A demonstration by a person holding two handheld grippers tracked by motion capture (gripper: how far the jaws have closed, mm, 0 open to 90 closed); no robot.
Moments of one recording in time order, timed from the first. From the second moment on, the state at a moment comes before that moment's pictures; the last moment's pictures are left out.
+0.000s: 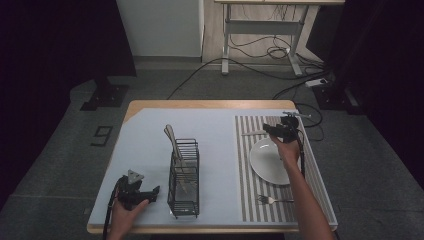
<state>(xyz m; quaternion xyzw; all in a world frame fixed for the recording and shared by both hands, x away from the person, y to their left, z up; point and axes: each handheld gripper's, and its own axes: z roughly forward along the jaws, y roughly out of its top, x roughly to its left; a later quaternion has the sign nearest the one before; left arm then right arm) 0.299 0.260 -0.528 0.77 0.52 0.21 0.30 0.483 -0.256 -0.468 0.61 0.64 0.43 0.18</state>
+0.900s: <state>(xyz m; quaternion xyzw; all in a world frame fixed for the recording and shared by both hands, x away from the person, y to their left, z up) 0.299 0.259 -0.528 0.77 0.52 0.21 0.30 0.351 -0.194 -0.484 0.48 0.71 0.50 0.12</state>
